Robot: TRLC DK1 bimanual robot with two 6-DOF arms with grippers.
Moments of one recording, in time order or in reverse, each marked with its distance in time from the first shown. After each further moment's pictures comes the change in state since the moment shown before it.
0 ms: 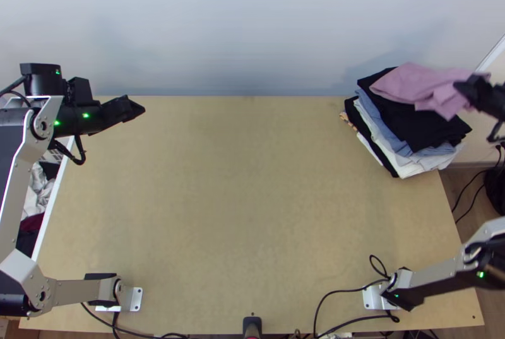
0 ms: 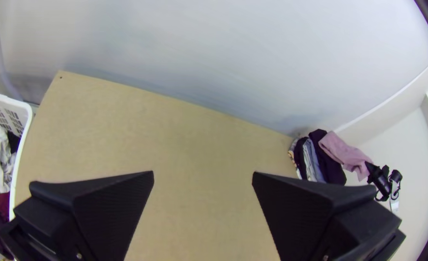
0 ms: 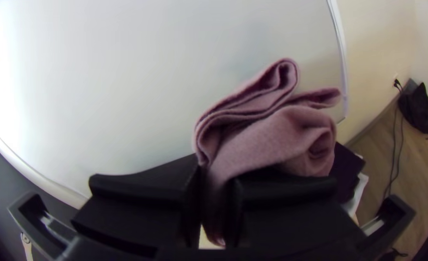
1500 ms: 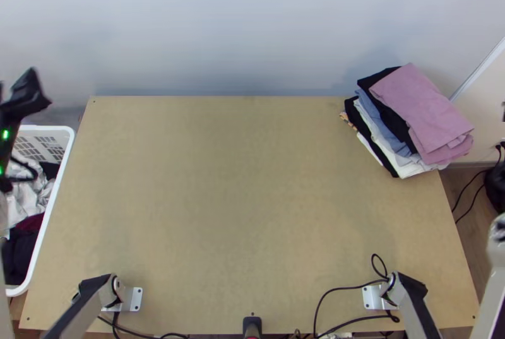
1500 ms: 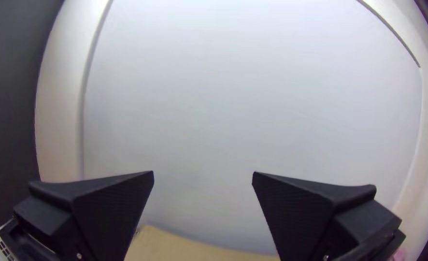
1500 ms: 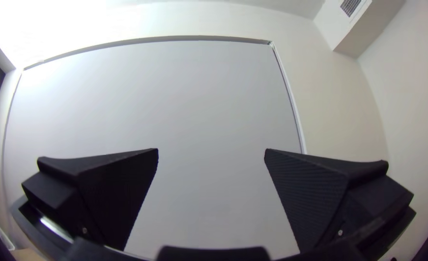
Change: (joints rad) left arm 0.249 -0.492 -0.335 0.713 -0.360 0.075; right arm 0.136 -0.771 -0.602 1.071 0.451 0.016
